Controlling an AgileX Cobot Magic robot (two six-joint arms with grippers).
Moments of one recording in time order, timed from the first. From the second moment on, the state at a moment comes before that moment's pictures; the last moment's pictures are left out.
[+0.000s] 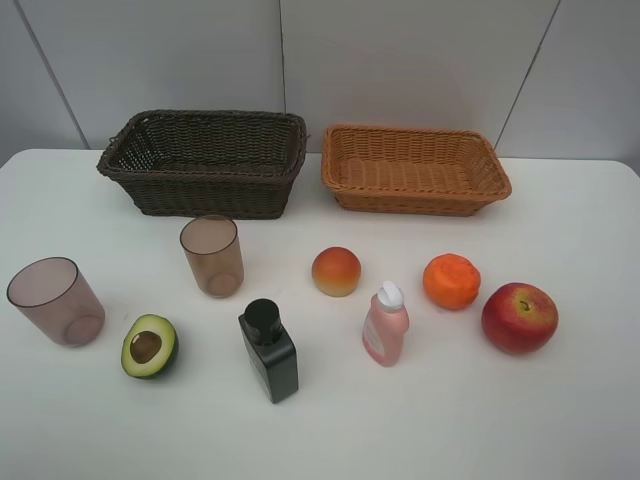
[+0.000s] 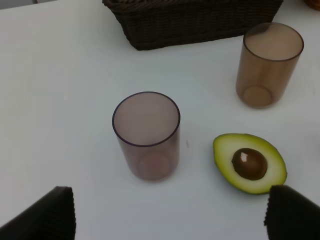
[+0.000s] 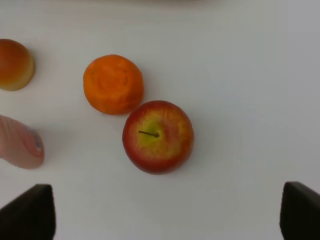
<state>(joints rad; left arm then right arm) -0.16 0.00 -0.42 -0.06 1.08 0.04 0.00 0.62 -0.68 0.10 1.04 -0.15</state>
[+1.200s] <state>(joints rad) -0.16 0.00 -0.42 -0.06 1.08 0.04 0.09 1.25 -0.69 0.15 0.79 -0.24</state>
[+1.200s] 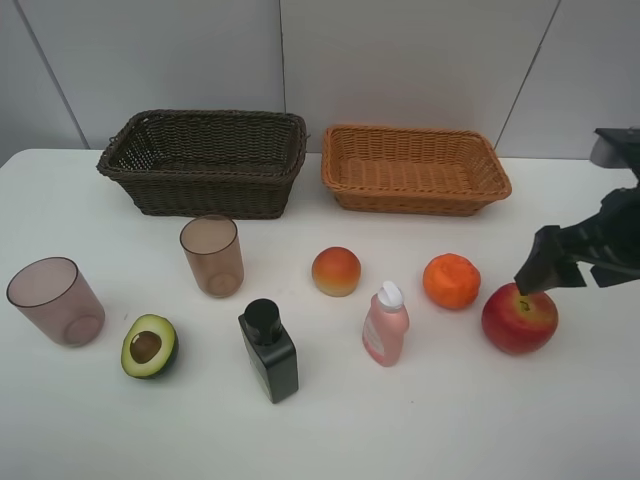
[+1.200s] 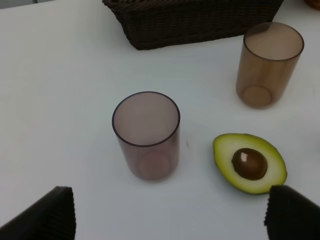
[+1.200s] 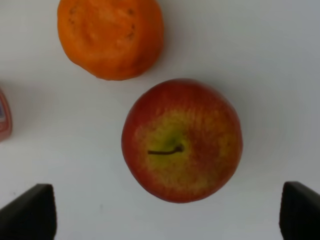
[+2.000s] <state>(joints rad) -0.16 0.00 -0.42 -0.06 1.08 0.04 0.11 1.51 -0.69 0.12 0.67 -0.24</state>
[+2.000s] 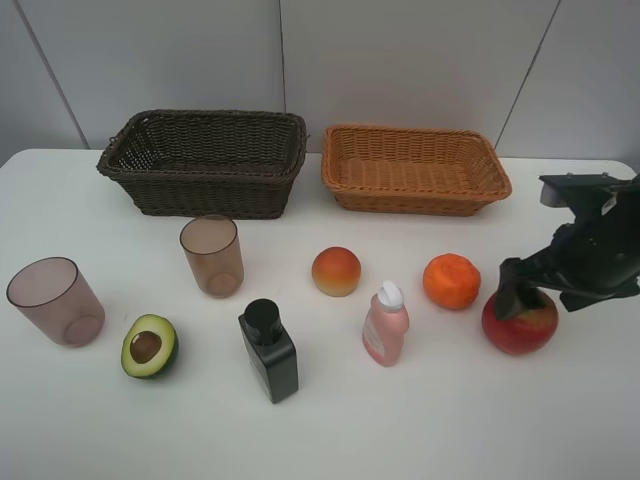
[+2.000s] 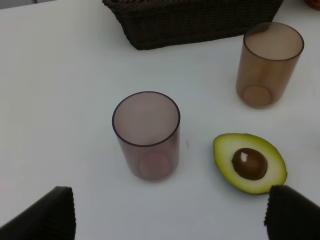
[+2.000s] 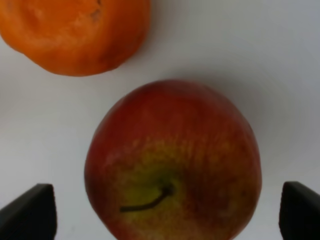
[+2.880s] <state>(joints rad) -0.16 0.00 -0.42 -0.06 1.08 0.04 0.11 1.66 -0.69 0.13 0.54 -0.24</state>
